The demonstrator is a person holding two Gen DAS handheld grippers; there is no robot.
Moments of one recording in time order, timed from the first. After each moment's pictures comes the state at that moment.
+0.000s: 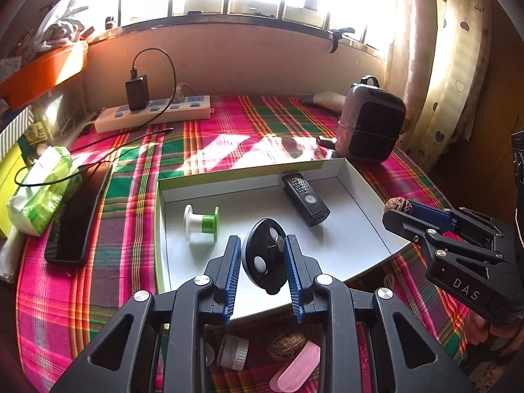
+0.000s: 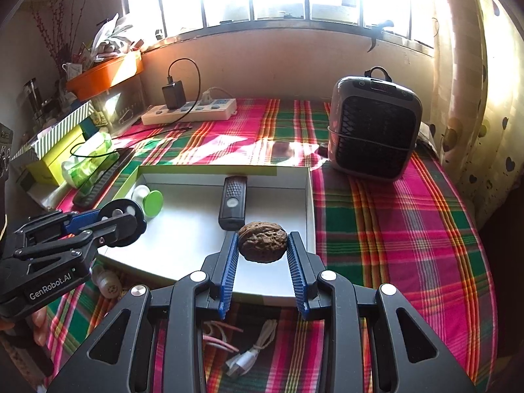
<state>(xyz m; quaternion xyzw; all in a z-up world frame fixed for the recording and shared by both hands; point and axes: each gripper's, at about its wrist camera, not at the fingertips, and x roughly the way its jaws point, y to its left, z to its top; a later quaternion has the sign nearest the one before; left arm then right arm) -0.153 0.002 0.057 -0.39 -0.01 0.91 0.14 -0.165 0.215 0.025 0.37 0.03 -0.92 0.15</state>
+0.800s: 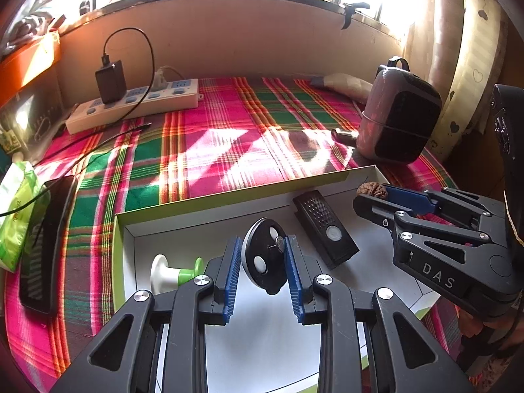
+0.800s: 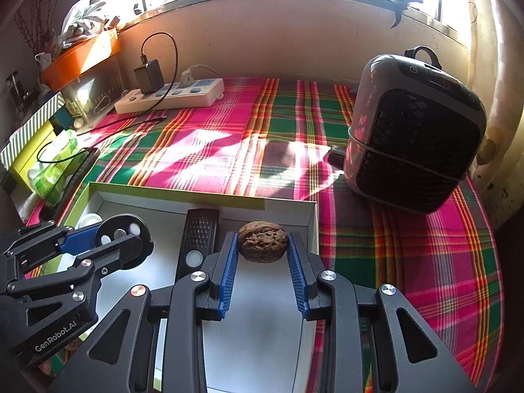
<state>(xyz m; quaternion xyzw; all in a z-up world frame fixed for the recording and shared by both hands) -0.225 0.024 0.032 -0.43 0.00 0.89 0.14 -0.254 0.204 -0.004 0.43 0.04 -0.89 0.15</state>
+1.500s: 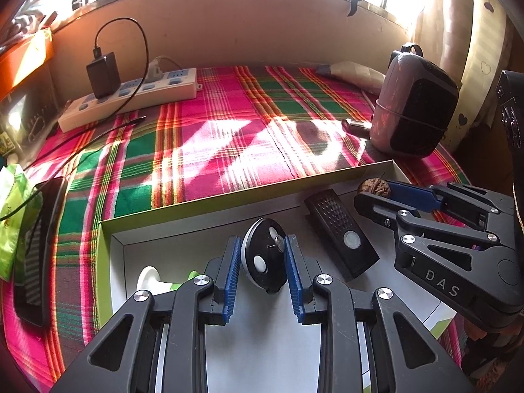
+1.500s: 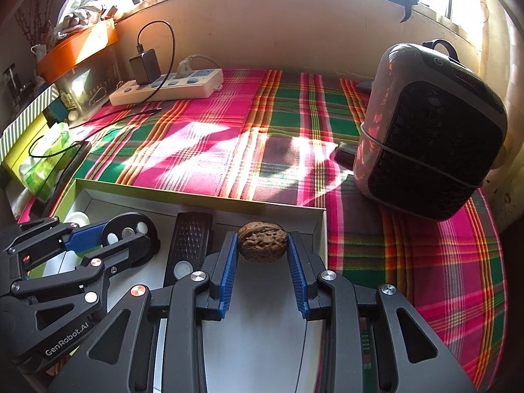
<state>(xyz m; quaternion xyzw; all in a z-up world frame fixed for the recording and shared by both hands) -0.243 0.032 0.018 -0.44 0.01 0.89 0.14 -0.266 0.198 -0.012 0.44 0.06 -0.89 0.15</state>
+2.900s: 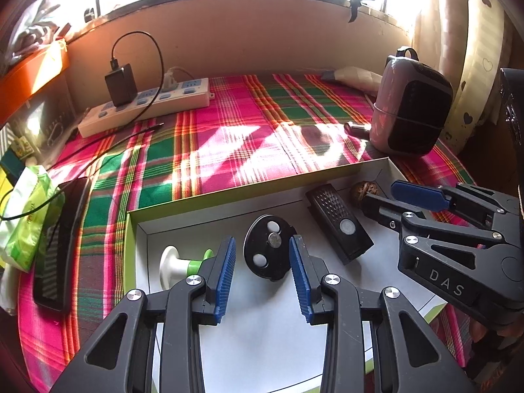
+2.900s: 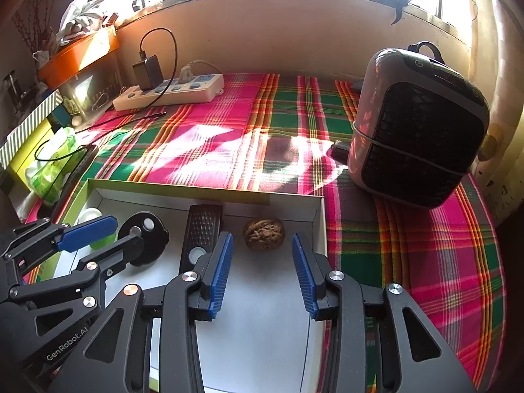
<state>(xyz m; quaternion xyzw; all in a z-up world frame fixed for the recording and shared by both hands) -0.219 0.028 0.033 -0.43 0.03 0.90 0.11 -0.245 0.198 -0.001 0.43 0.04 -0.89 0.15</state>
